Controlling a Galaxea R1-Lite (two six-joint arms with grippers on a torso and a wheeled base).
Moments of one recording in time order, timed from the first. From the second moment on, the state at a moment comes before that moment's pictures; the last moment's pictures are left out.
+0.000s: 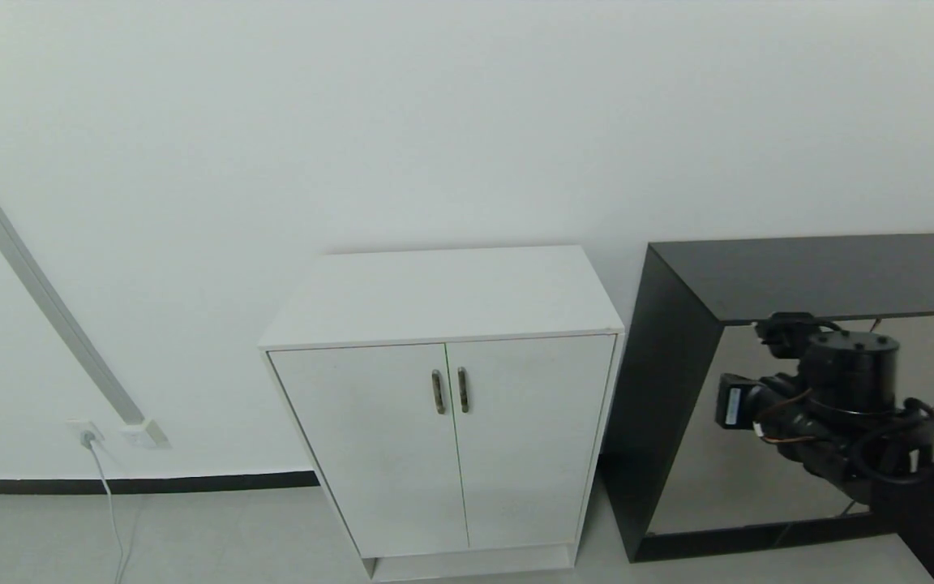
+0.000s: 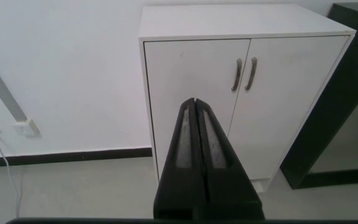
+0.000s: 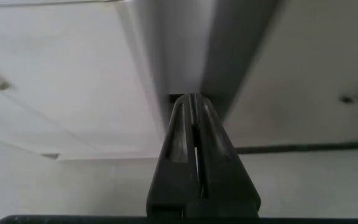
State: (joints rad) left arm 0.00 0.00 0.00 0.00 0.02 0.00; right arm 0.32 1.84 -0.53 -1.01 -0.30 0.14
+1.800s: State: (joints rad) left arm 0.00 0.00 0.00 0.00 0.02 0.00; right arm 0.00 0.72 0.00 -0.20 0.05 0.01
